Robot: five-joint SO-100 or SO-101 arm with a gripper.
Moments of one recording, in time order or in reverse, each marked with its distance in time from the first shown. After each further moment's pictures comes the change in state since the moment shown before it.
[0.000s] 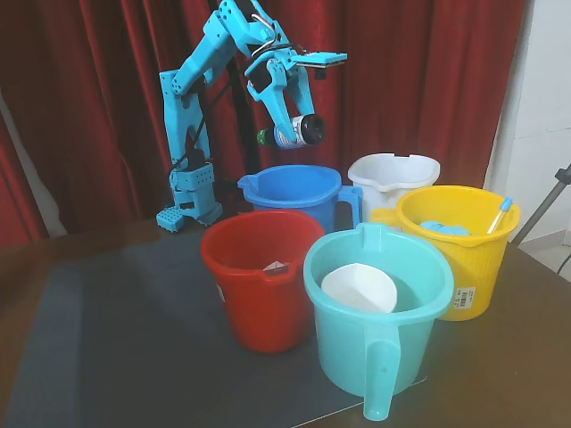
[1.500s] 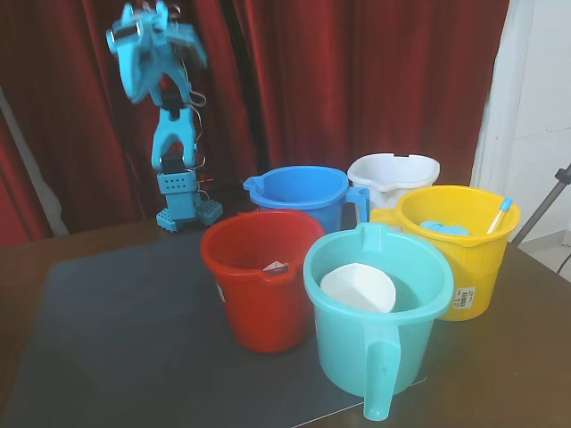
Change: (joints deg) arm 52.8 59.9 41.9 -5.7 -83.7
